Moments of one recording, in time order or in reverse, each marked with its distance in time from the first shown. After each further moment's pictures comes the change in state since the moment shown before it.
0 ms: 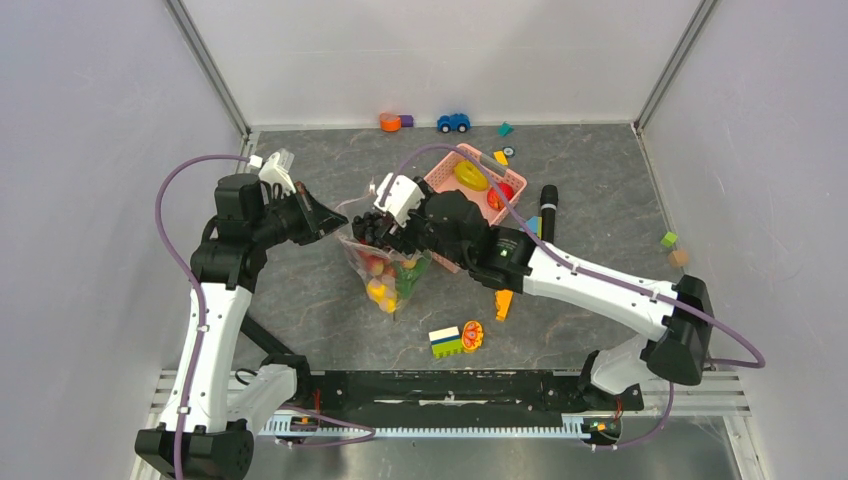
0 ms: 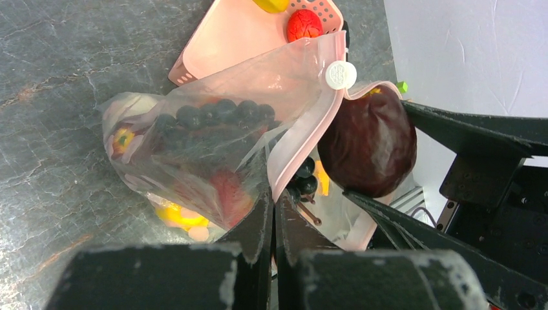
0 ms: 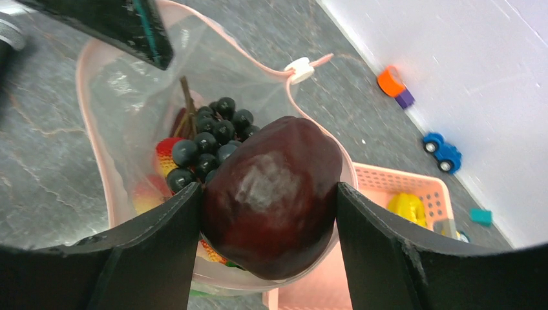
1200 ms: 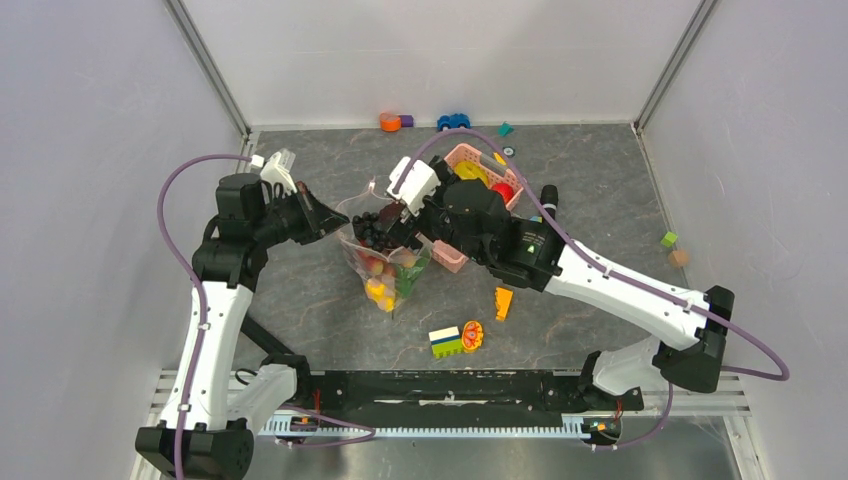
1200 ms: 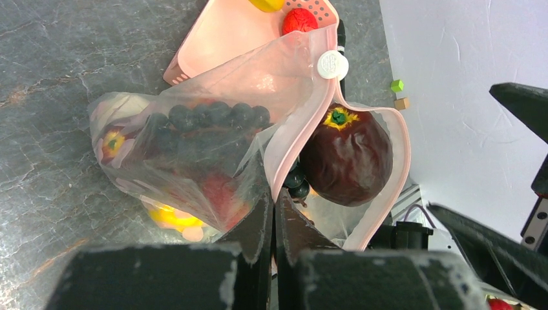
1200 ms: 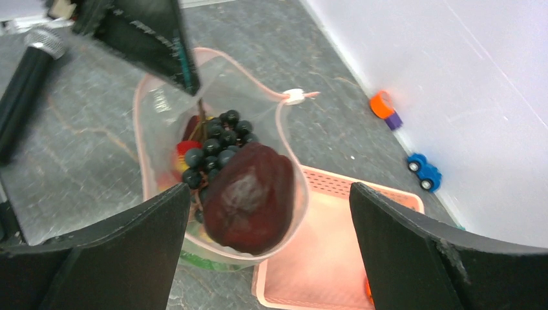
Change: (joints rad) left arm 0.000 0.003 -0.010 0.019 0.020 -0.004; right arm 0.016 -0.053 0.154 -0.174 0.027 -0.016
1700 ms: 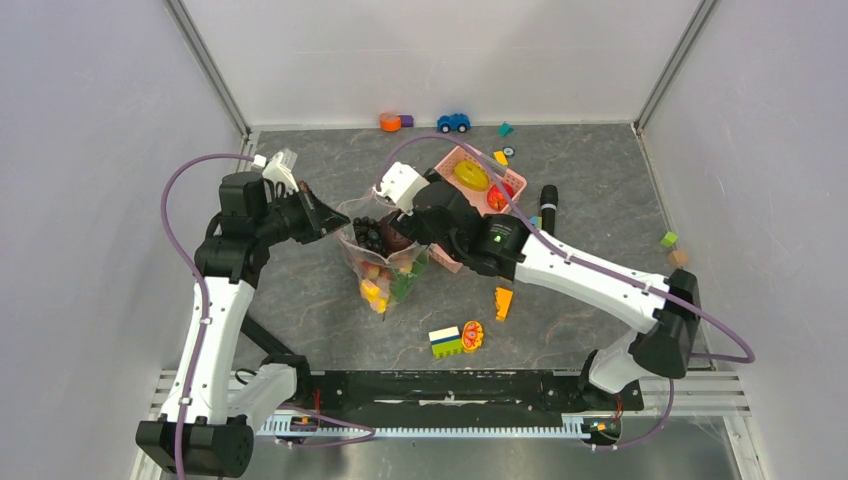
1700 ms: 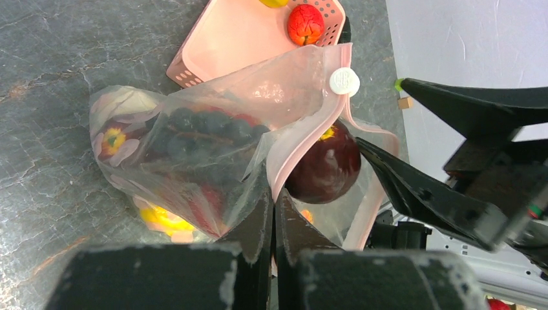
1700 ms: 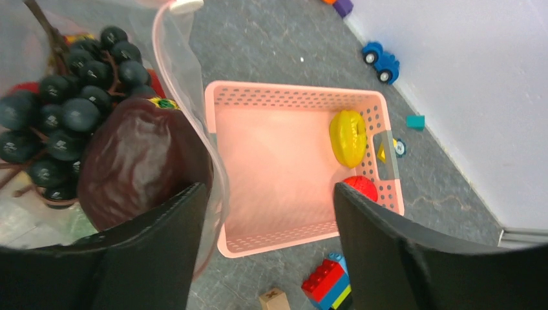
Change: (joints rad) left arm 0.000 0.024 -0.005 0.002 -0.004 0.000; right arm -0.035 0.126 0.007 -0.136 0.222 0.053
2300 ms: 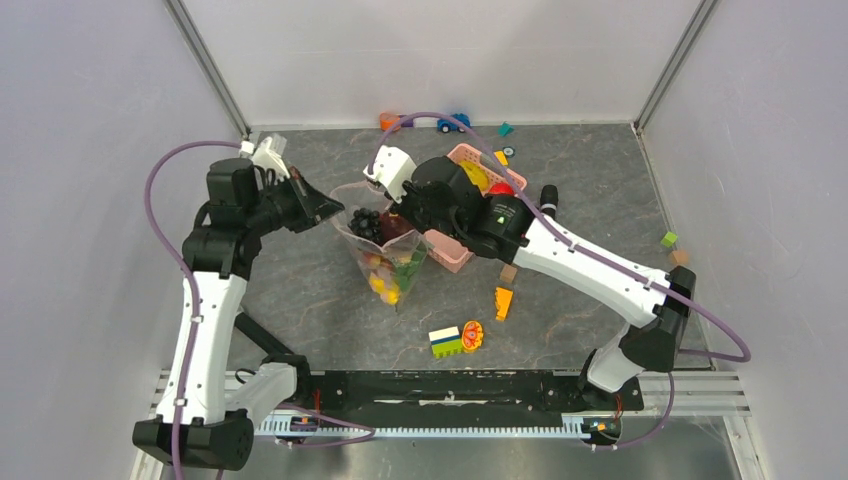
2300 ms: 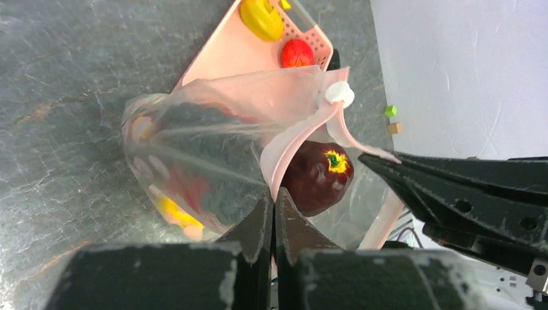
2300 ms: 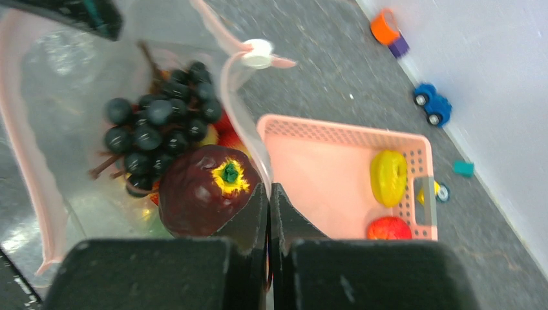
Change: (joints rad) left arm 0.000 0.035 0.143 -0.073 -0.037 -0.030; right arm -0.024 0.067 0.202 -0.099 -0.254 0.009
